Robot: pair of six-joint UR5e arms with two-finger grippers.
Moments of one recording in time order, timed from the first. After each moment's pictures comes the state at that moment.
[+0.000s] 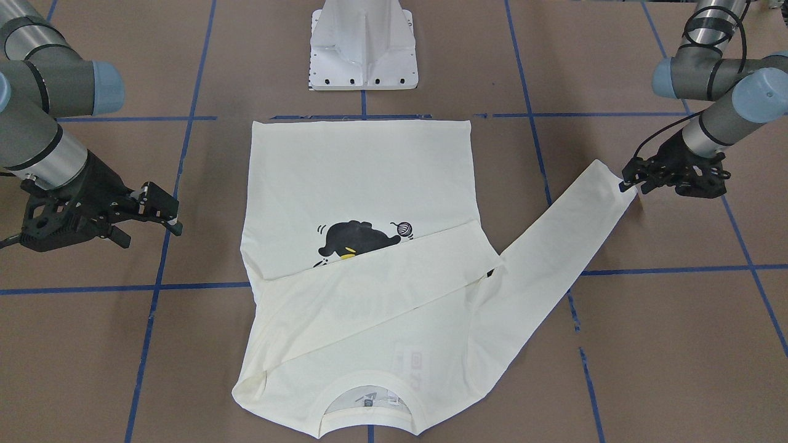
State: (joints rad) left arm -0.93 -1.51 -1.56 -2.33 -2.27 -0.85; right arm 0.98 -1.25 1.71 -1.17 2.23 0.90
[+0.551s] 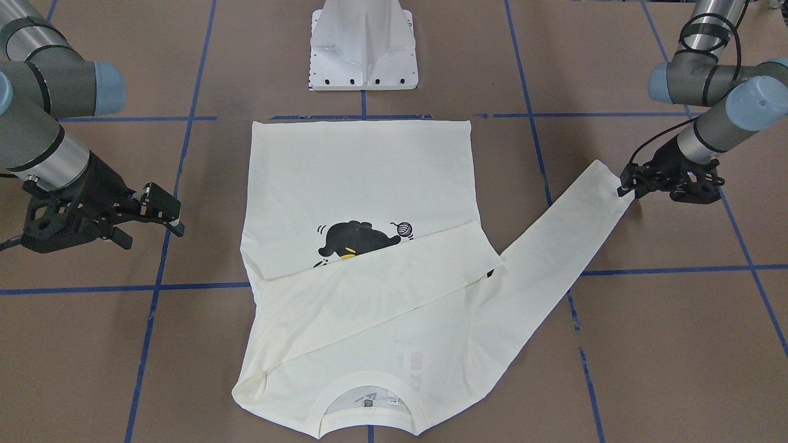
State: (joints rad) left arm -0.92 -1.54 -1.53 -2.32 -2.27 -0.85; right arm 0.98 -1.24 1.71 -1.17 2.23 0.90
